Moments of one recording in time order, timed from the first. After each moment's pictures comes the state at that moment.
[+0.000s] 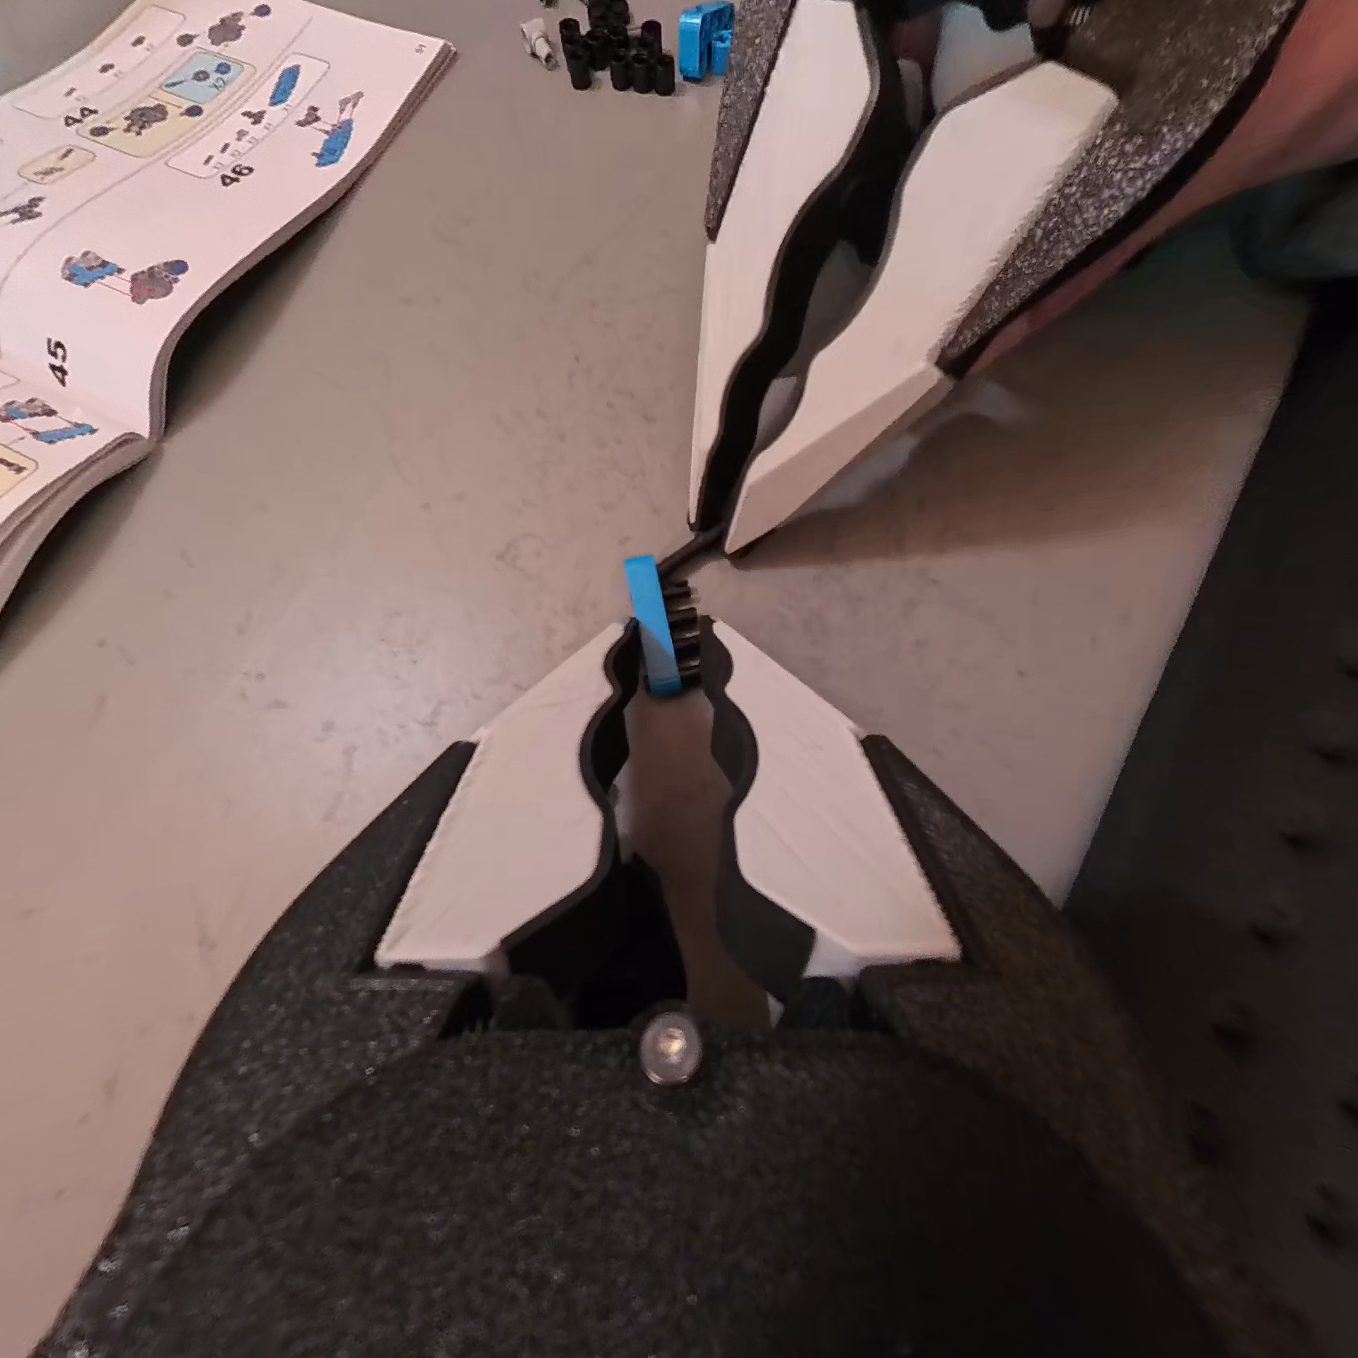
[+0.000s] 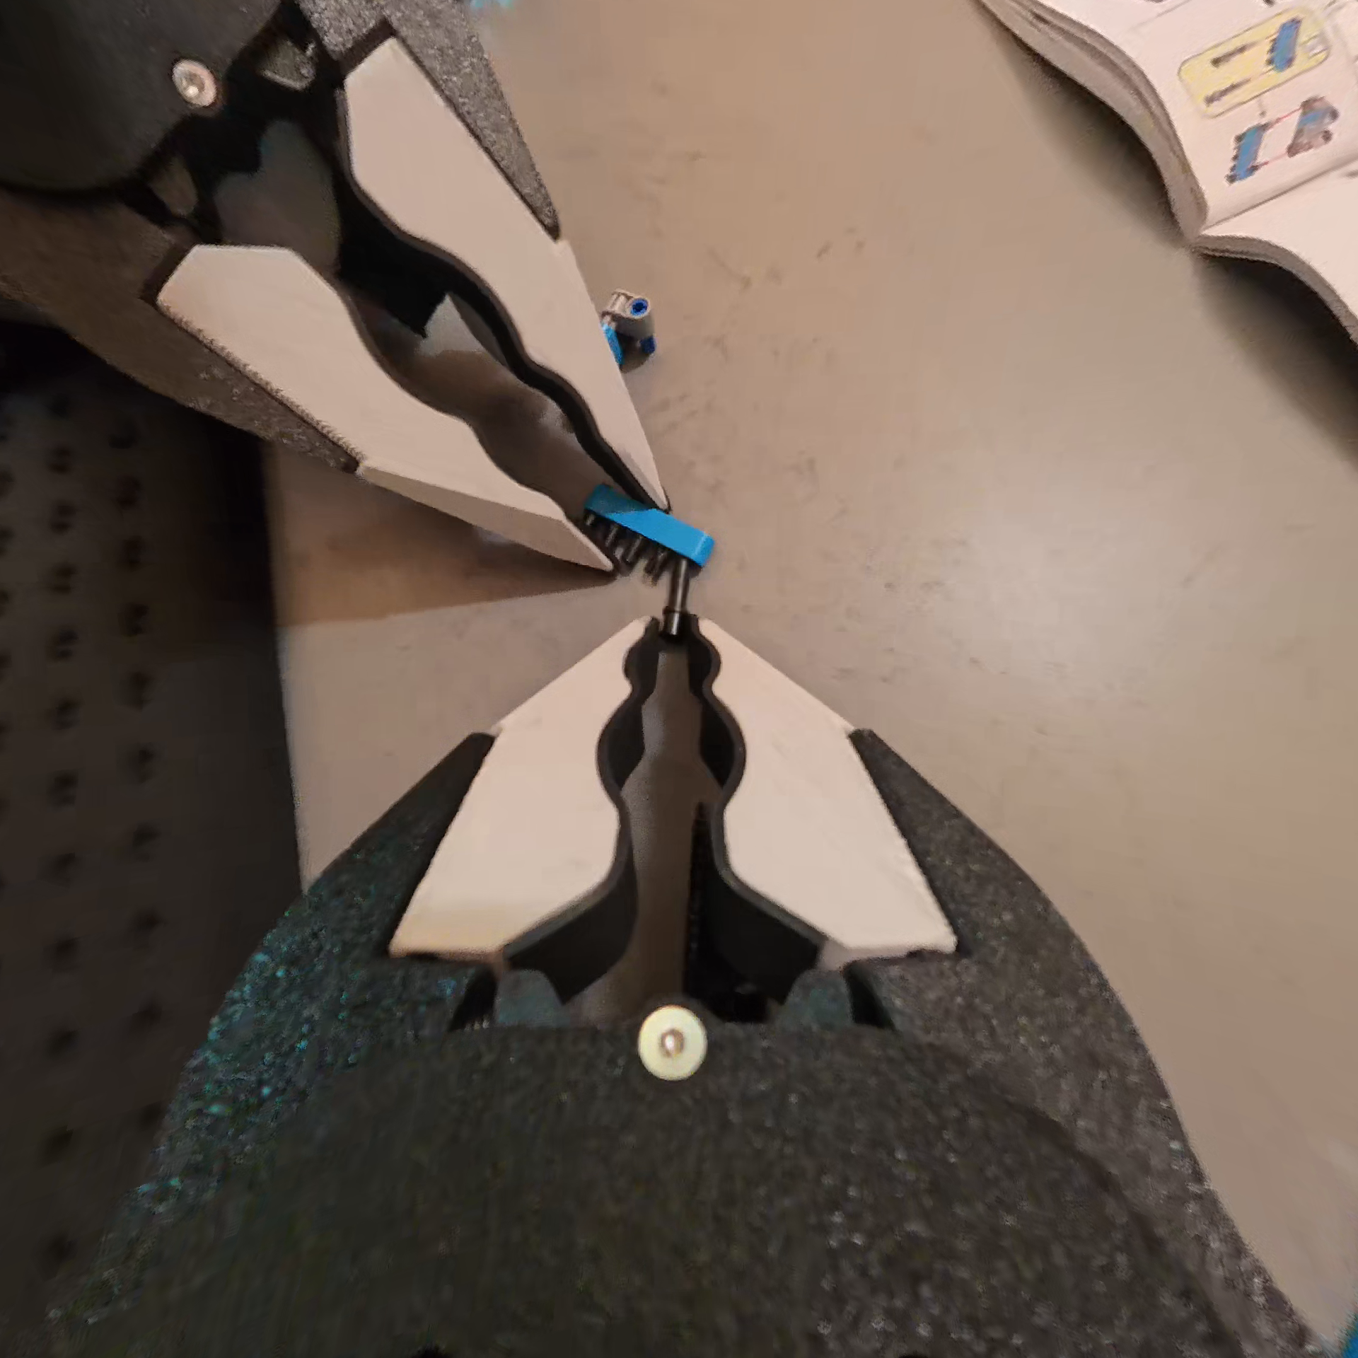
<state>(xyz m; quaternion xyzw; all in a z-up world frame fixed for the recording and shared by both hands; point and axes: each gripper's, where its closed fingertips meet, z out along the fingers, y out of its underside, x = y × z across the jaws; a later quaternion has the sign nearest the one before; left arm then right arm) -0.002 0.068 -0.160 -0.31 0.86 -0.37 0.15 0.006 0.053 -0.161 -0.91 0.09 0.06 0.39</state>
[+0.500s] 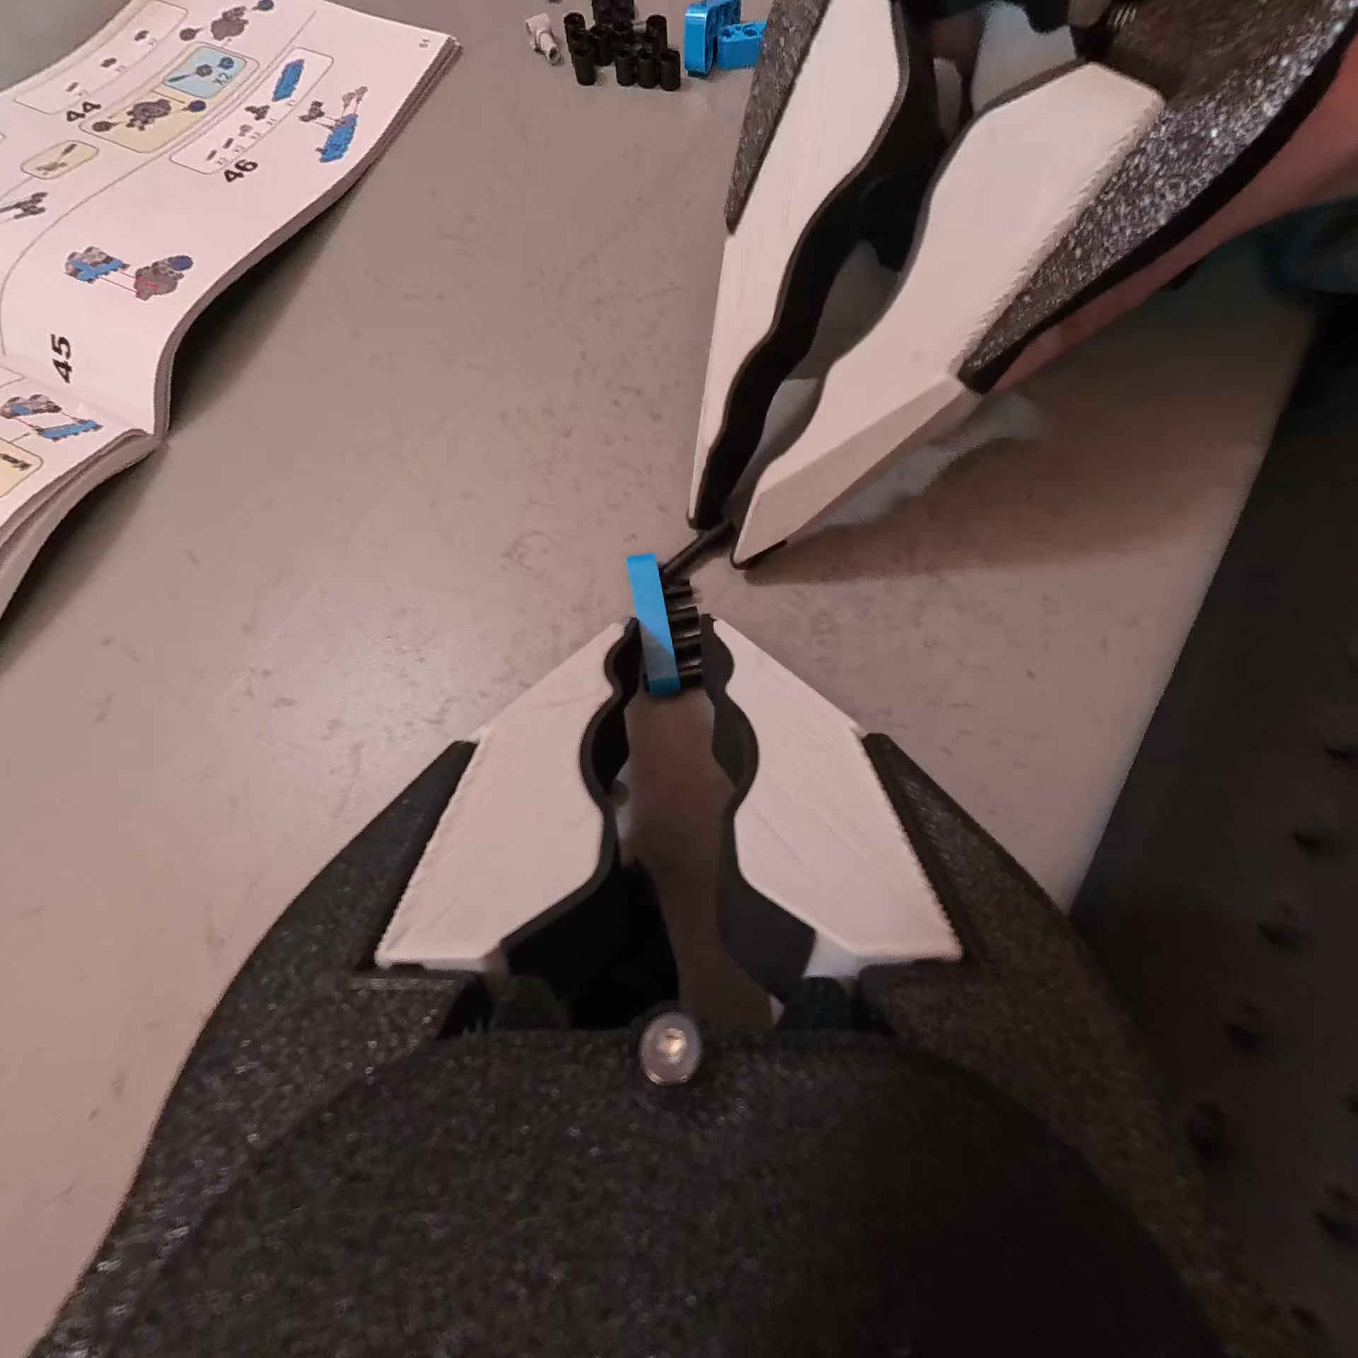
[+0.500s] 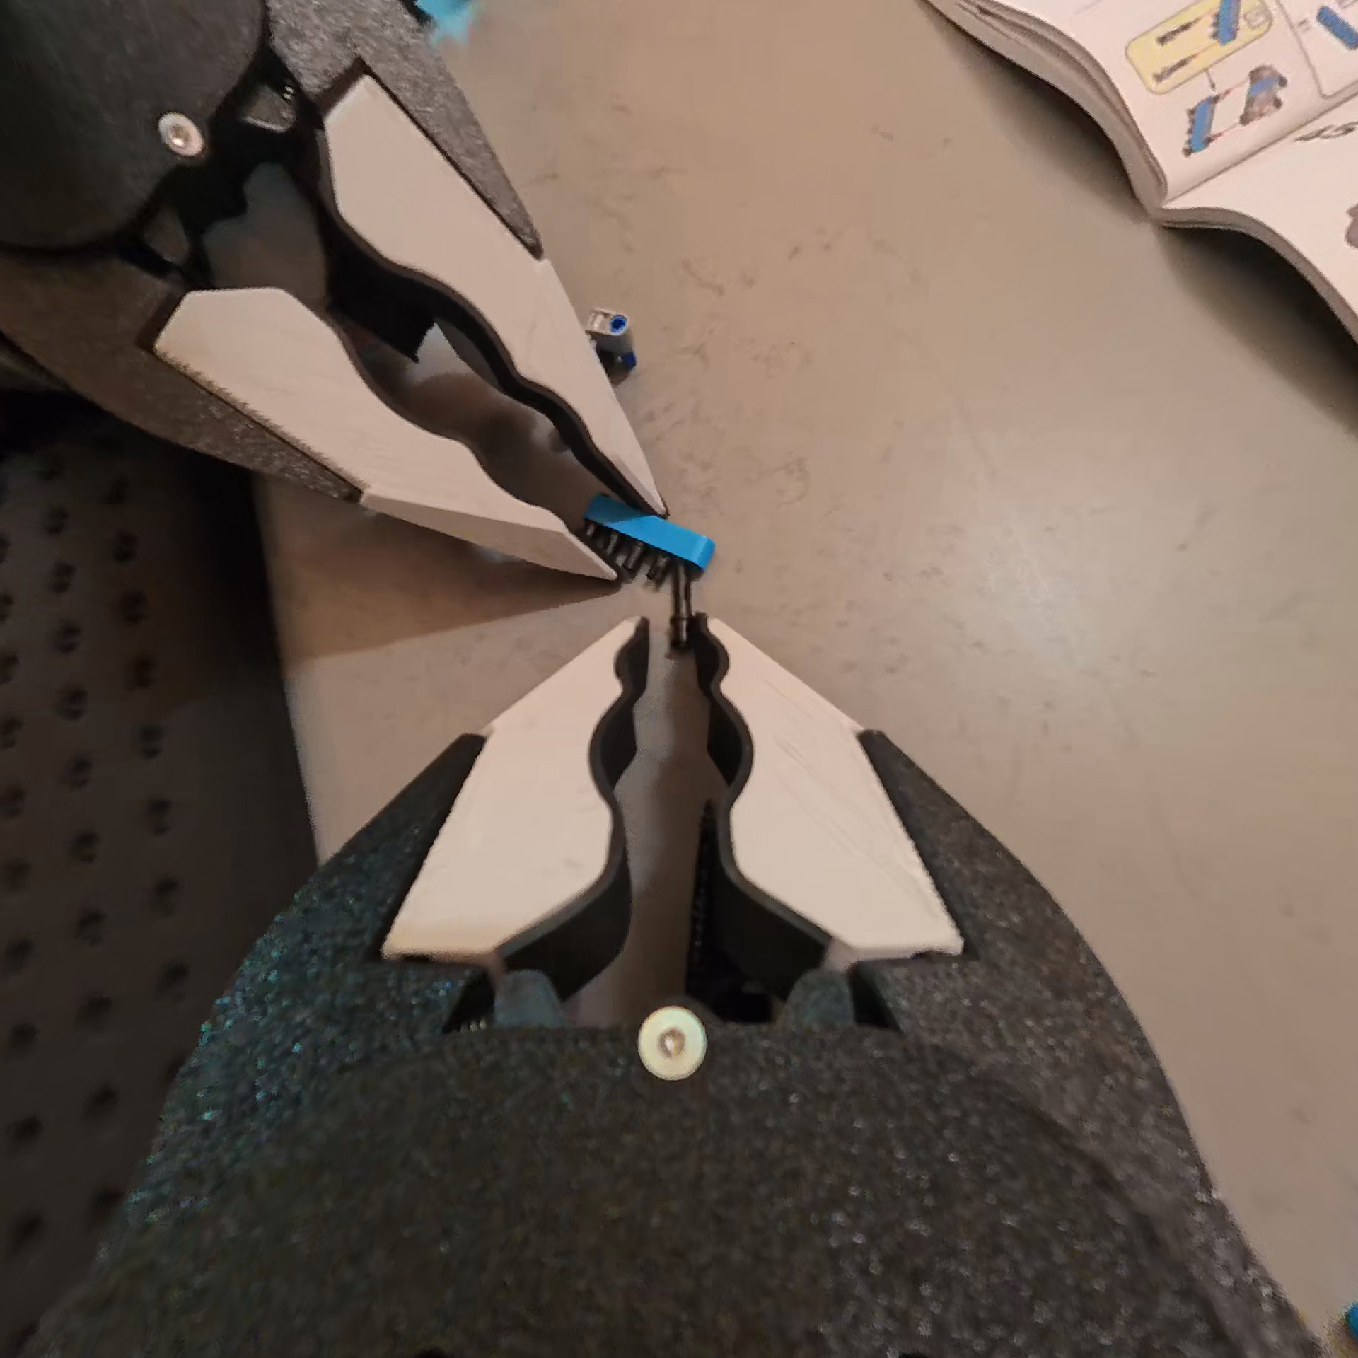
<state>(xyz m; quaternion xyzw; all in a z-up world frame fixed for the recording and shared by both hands) -0.001 0.070 -0.161 -0.31 0.86 -0.37 0.15 0.005 0.055 -0.159 -0.91 0.13 0.05 0.39</state>
